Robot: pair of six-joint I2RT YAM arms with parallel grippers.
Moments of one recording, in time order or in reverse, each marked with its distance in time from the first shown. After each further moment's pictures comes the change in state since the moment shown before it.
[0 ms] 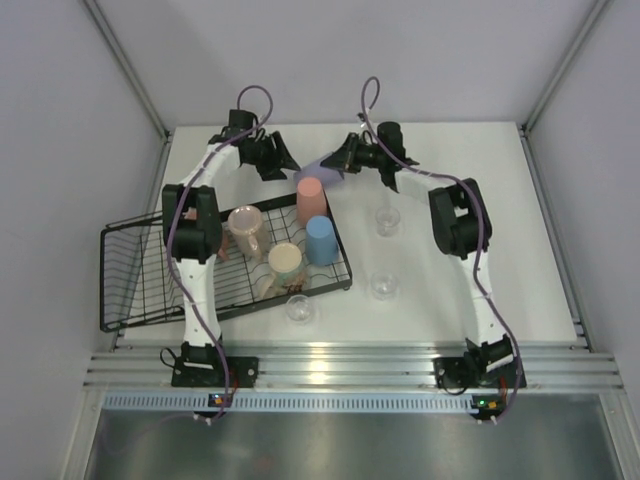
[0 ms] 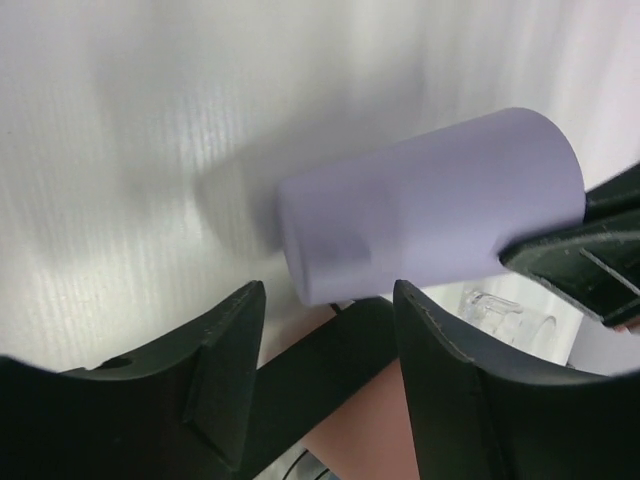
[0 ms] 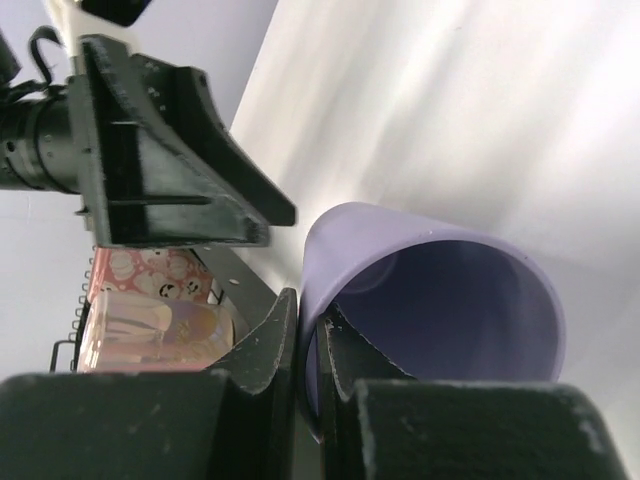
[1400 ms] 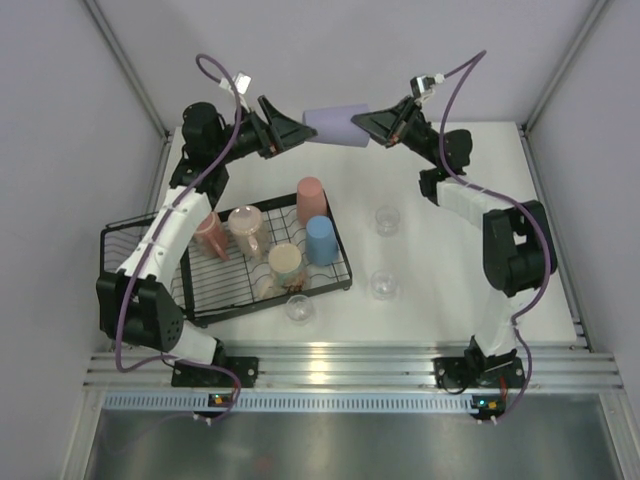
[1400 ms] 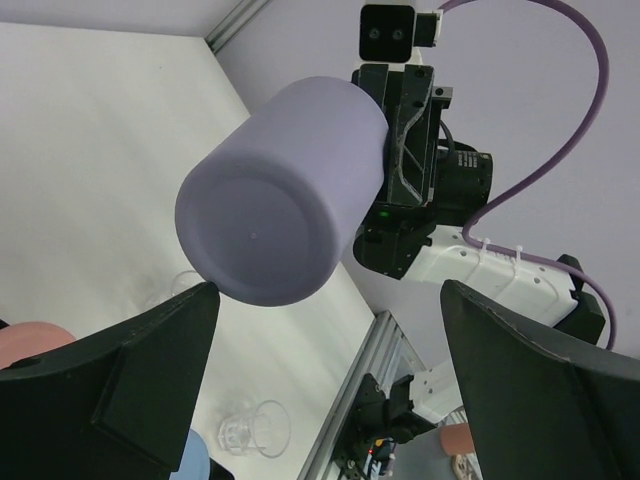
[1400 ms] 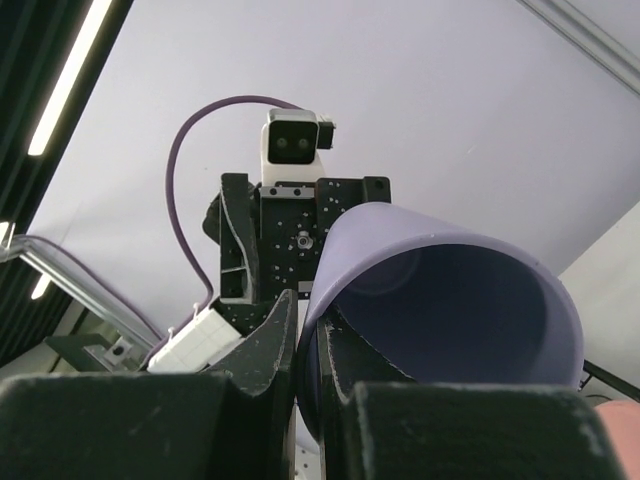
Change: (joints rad) left arm -0.097 -0.771 -0.542 0.684 0.304 -0.376; right arm -0.072 -0.563 -0.534 0.917 -0.006 0.797
